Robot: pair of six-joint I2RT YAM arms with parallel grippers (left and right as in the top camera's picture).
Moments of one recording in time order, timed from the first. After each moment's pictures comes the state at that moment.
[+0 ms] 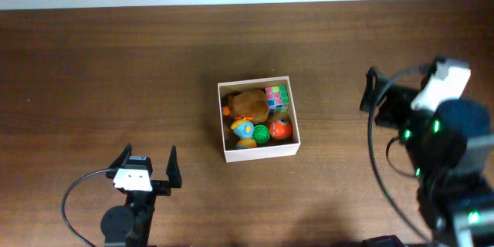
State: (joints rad) left arm -0.01 0.01 0.04 -0.12 0.07 -0.02; right arm 0.13 0.83 1.10 -0.59 0.14 0.31
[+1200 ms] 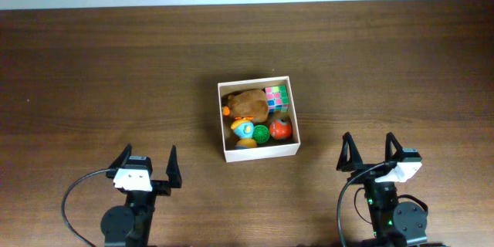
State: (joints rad) left arm -0.01 0.01 0.04 -0.12 0.07 -0.02; right arm 0.13 0.02 0.06 -0.02 0.08 0.29
